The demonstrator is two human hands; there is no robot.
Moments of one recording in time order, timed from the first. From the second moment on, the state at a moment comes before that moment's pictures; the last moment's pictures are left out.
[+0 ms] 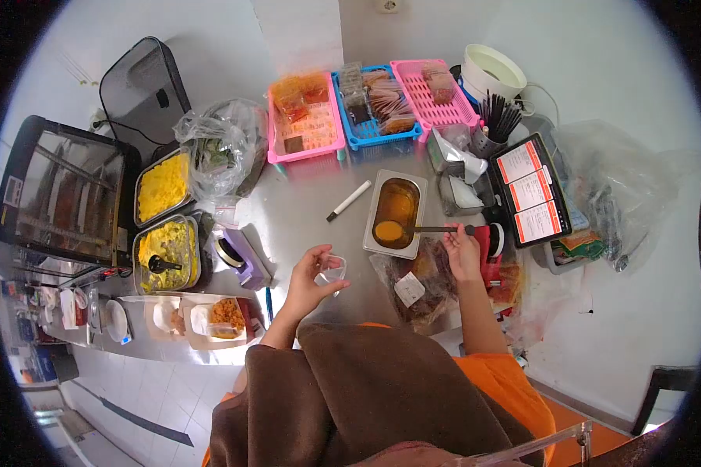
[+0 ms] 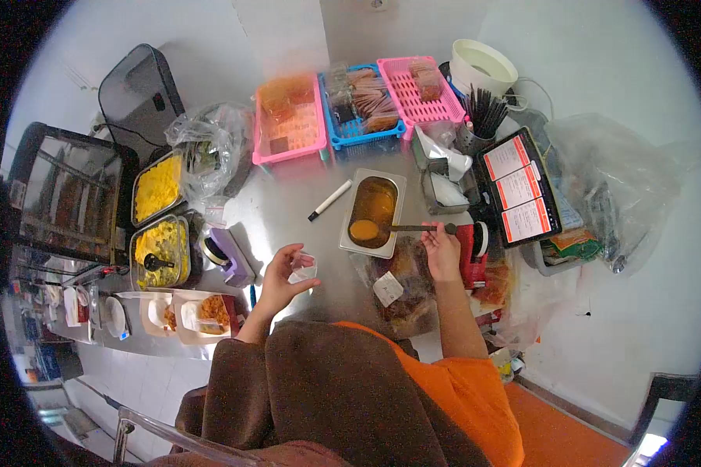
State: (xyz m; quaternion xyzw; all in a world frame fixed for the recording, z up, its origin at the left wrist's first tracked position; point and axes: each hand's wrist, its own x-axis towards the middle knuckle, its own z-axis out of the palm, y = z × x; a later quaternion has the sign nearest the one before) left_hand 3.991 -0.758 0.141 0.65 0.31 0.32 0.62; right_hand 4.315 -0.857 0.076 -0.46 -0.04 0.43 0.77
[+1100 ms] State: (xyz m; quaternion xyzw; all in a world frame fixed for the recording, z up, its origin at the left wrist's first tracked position) left_hand 4.107 -0.729 0.163 0.73 0.26 0.35 0.52; right_hand 4.262 -0.899 0.256 -0.44 -0.63 -0.05 0.64
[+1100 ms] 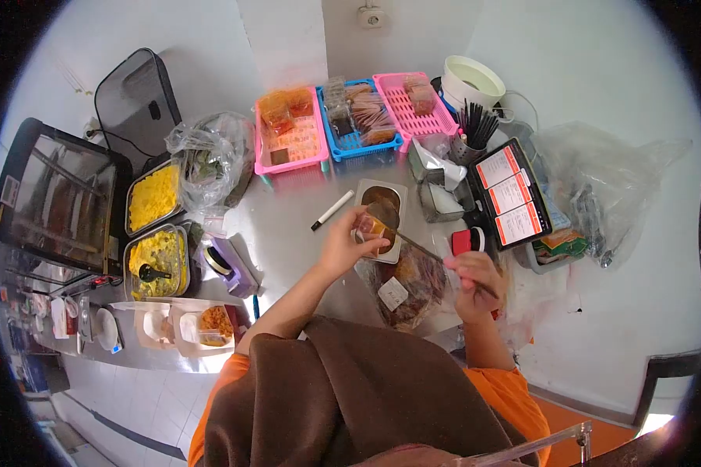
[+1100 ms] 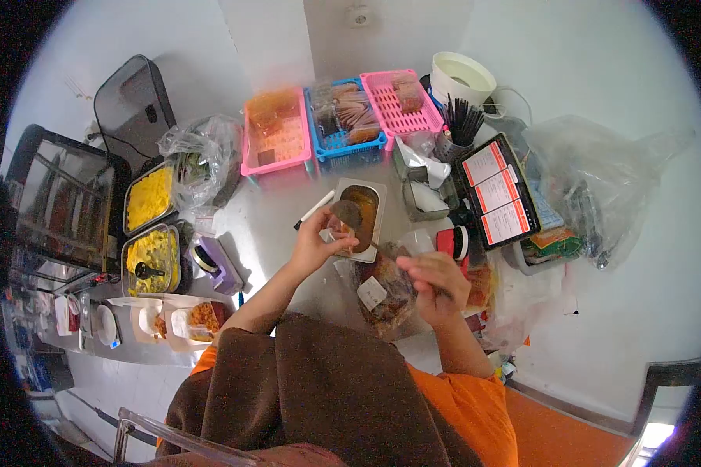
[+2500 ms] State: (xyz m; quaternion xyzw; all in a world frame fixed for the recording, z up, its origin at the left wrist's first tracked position) left_hand 3.997 -0.795 0.232 0.65 0.34 0.39 0.56; right_hand 4.175 -0.847 0.242 -0.44 -0.58 0.33 0.61
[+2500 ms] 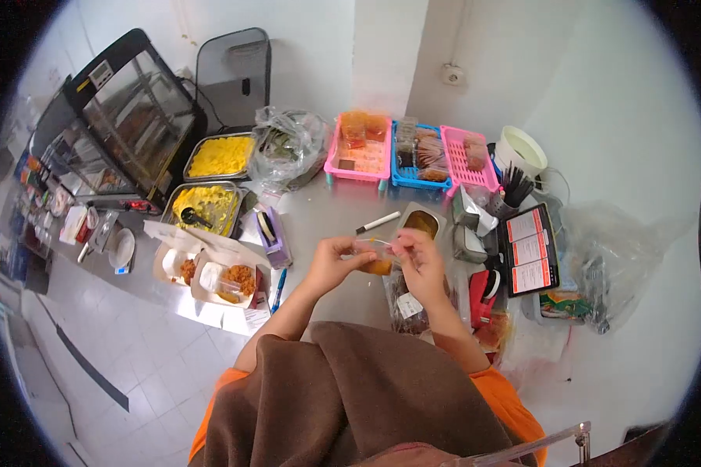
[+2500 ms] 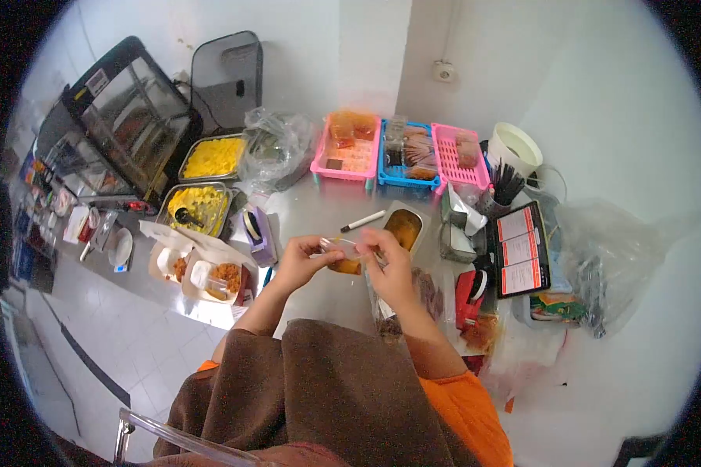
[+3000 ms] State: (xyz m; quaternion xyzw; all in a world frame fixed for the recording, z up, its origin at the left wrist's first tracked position) left_hand 3.913 -0.844 0.249 0.57 0.36 0.51 0.52; right_hand 4.101 -0.834 0.251 -0.35 -0.57 0.57 0.47
